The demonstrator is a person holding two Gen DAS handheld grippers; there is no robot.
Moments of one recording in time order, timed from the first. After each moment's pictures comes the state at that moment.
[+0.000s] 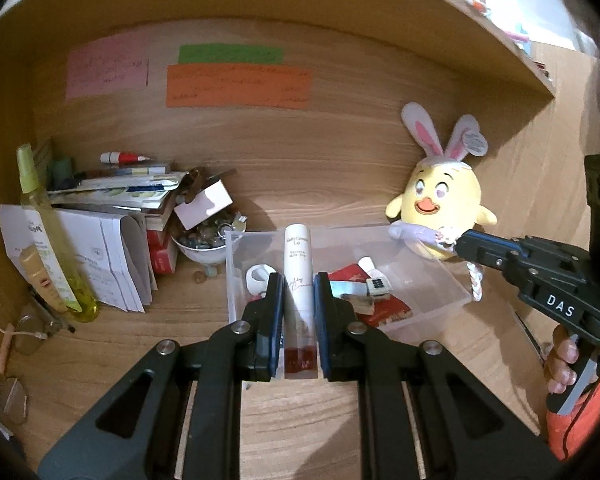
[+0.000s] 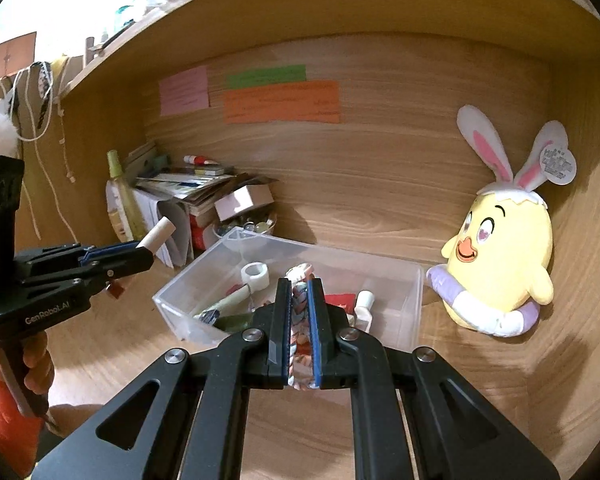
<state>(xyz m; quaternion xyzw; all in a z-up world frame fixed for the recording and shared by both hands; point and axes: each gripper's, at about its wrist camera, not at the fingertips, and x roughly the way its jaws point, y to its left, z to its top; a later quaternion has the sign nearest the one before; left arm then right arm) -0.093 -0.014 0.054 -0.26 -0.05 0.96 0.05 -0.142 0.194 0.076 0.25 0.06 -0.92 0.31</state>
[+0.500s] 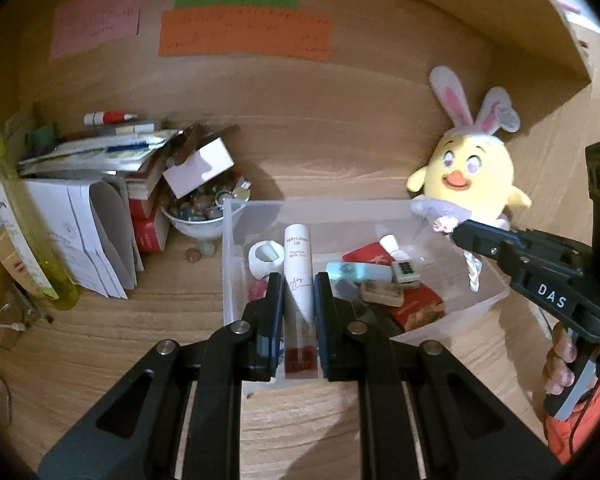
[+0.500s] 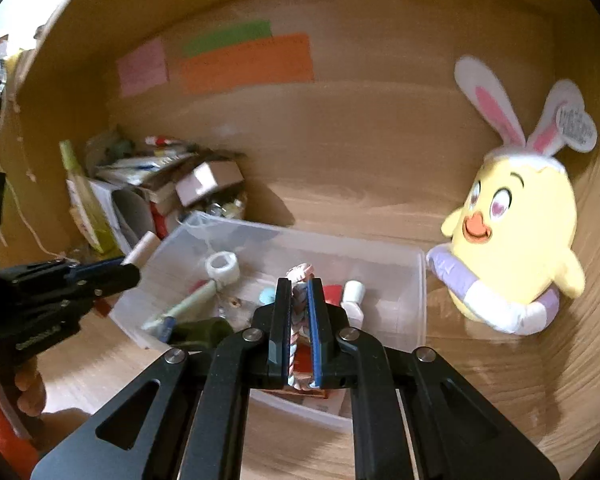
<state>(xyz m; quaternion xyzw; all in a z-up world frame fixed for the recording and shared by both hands) -0.139 -0.019 0.019 -0.32 -0.05 0.95 0.04 -0.192 0.177 0.041 0.30 0.06 -0.91 0.28</state>
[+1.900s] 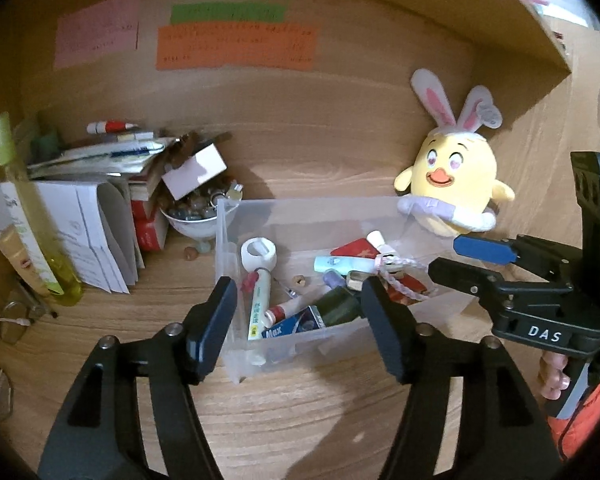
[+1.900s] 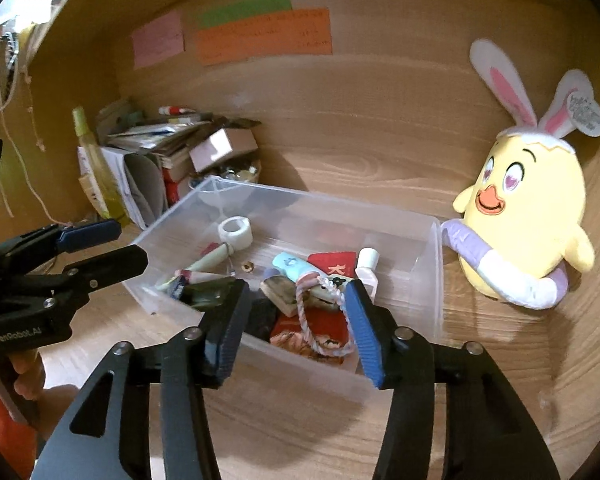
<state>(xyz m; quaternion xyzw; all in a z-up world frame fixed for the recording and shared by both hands) -0.109 -0.008 0.027 -0.30 -0.04 0.95 0.05 -0.170 0.177 0.033 0.32 0.08 -0.90 0.30</state>
